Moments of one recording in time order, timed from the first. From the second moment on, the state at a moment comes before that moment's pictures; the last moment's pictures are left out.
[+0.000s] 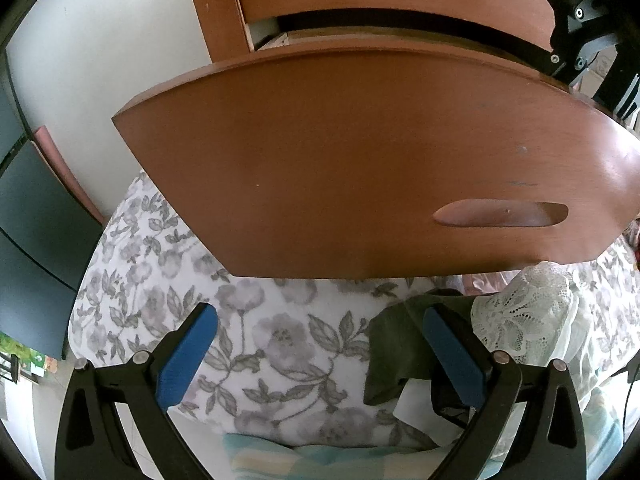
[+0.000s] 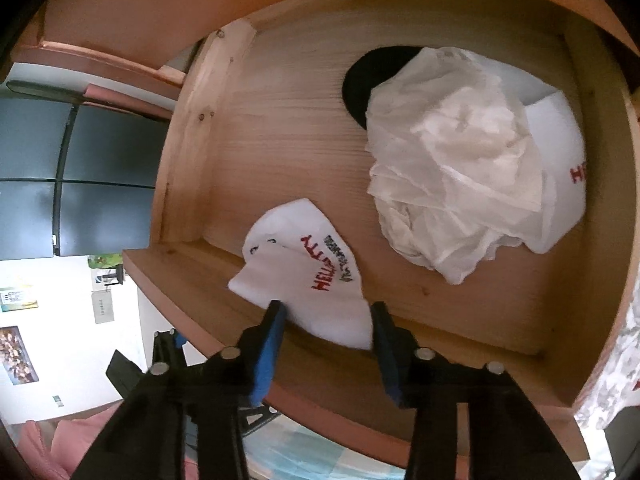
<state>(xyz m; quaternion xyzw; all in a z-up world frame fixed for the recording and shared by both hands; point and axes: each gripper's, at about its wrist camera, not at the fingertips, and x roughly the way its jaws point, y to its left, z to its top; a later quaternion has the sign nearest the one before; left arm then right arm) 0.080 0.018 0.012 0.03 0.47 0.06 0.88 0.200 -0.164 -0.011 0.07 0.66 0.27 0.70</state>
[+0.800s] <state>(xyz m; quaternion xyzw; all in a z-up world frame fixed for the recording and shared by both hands) 0.081 0.021 0.009 0.02 0.48 0.05 0.87 0.188 -0.148 0.030 0.00 0.57 0.27 0.77</state>
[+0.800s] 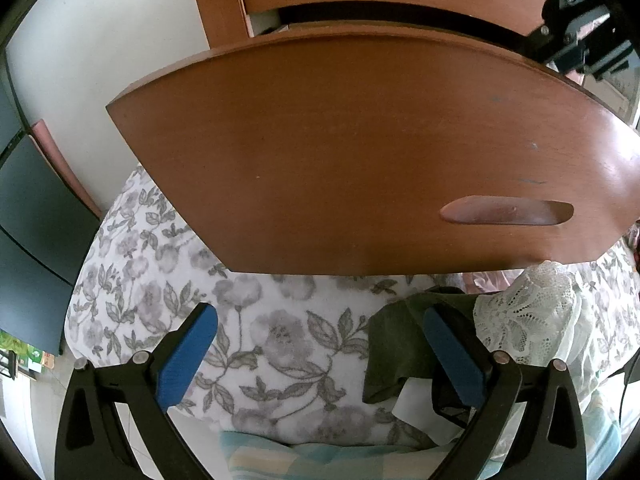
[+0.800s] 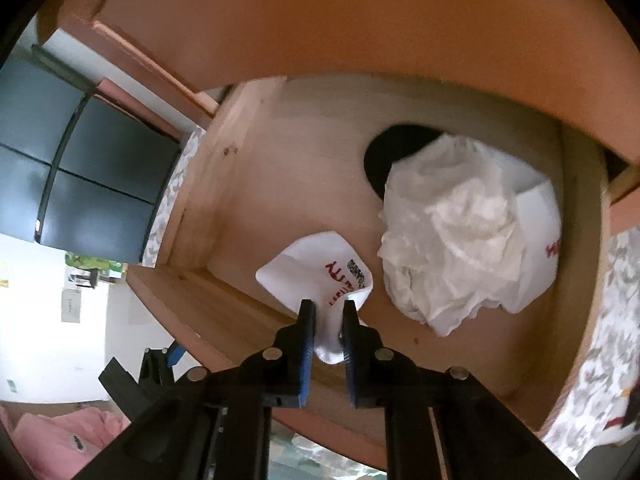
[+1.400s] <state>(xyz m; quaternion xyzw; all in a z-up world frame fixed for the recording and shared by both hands) 0.080 0.019 0.010 0.03 0.48 0.06 0.88 0.158 -0.148 0.071 0.00 0.51 0.27 0.81</state>
